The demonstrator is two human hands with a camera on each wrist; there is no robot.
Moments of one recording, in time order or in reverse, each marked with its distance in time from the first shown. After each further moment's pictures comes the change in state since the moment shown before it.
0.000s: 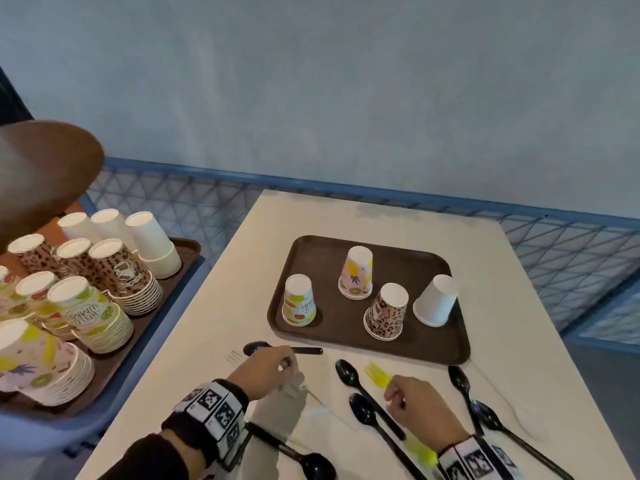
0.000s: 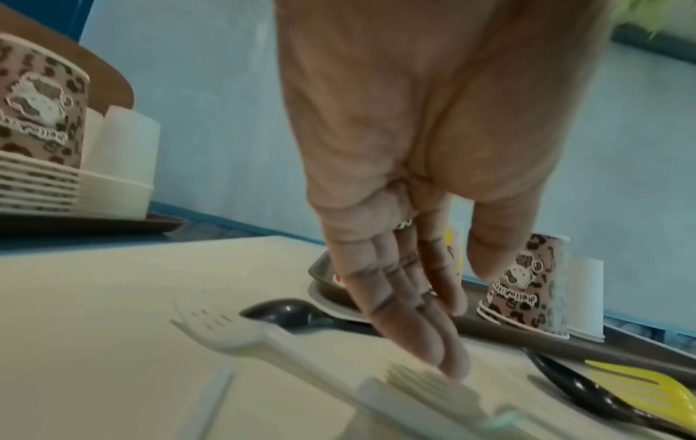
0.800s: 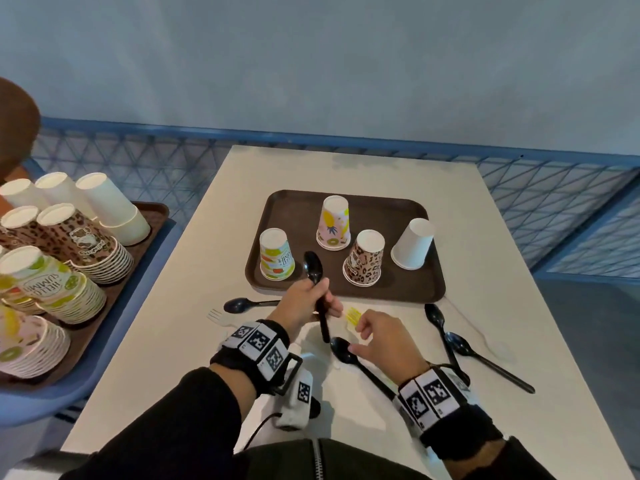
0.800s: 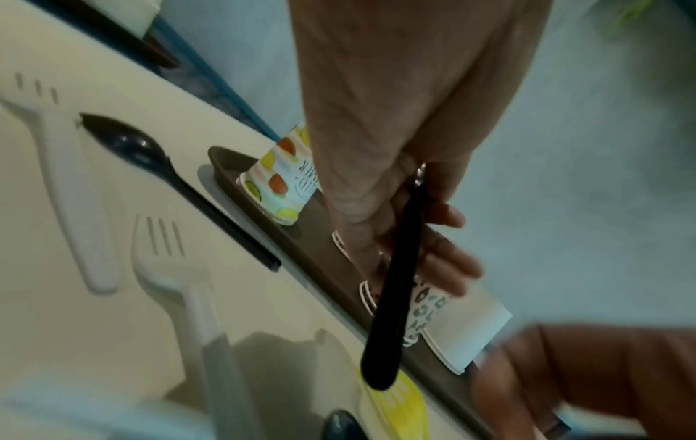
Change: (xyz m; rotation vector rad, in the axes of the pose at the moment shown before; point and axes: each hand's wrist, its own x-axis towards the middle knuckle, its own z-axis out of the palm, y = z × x) left_hand 0.025 0.088 0.038 -0.896 0.064 -0.062; right_hand -0.011 -0.030 0.001 0.108 0.152 -0.012
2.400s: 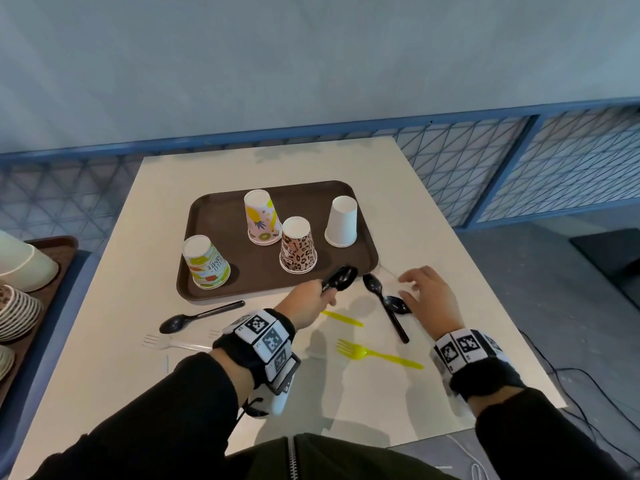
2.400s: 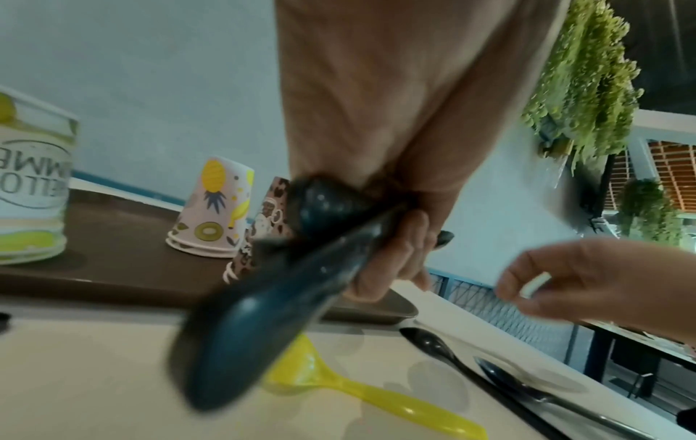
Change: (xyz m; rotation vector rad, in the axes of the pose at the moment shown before) left_hand 0.016 -0.005 0.088 0.888 -0.275 0.097; right_hand -0.040 0.121 -0.075 -0.022 0.451 0.209
